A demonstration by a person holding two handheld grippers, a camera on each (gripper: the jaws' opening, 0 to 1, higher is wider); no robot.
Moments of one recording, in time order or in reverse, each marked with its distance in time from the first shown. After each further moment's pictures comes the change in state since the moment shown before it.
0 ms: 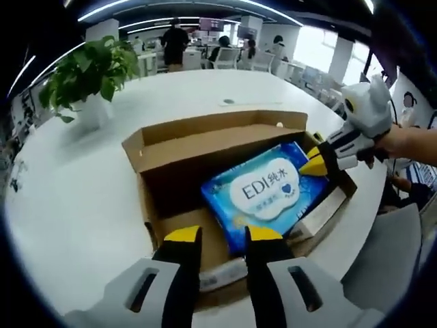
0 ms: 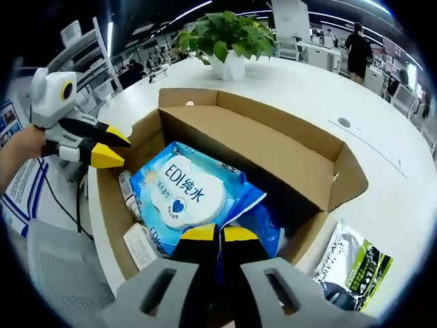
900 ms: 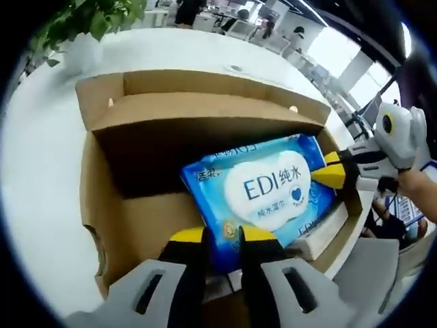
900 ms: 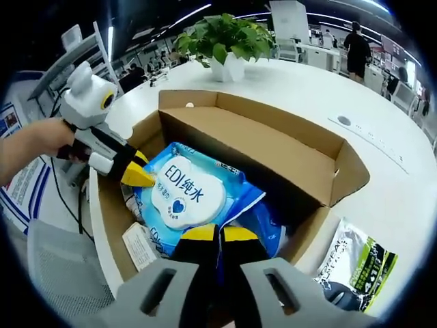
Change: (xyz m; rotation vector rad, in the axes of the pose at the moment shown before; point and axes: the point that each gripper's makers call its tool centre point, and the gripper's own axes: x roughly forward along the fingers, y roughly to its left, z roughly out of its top) left arm 0.050 -0.005 -0.015 -0.258 0.158 -0.100; right arm 0.000 -0.002 0.000 0.016 -0.026 0.010
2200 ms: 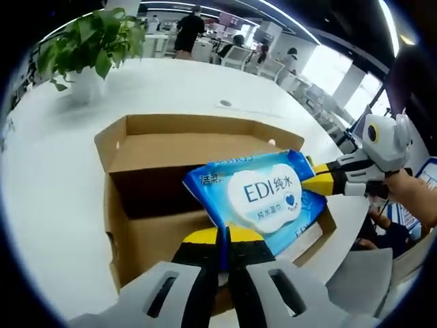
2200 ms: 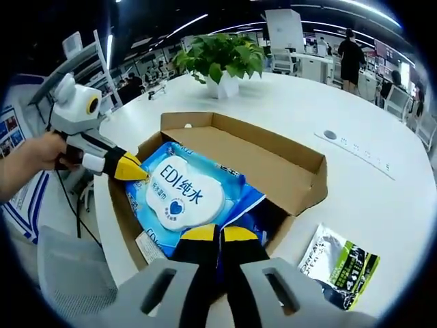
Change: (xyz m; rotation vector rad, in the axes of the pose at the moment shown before) left arm -0.044 -0.040 0.029 0.052 -0.166 -0.002; right arm -0.044 -0.007 0.023 0.009 -0.073 -0.024
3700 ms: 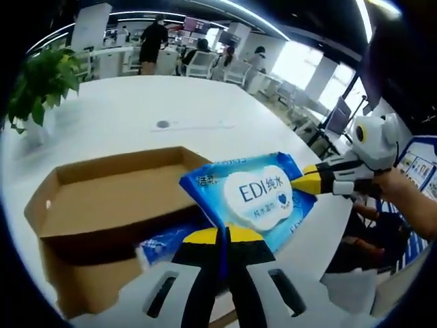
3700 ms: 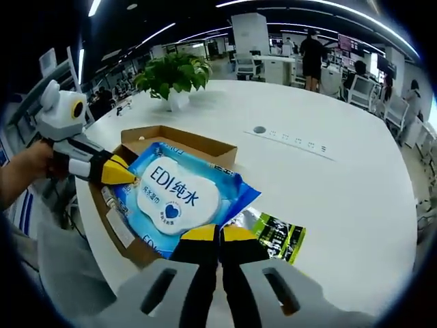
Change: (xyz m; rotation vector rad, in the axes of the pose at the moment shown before) left arm 0.058 -0.130 0.049 0.128 -0.020 -0.144; right arm -0.107 -0.107 -0.028 0.104 -0.034 -0.183
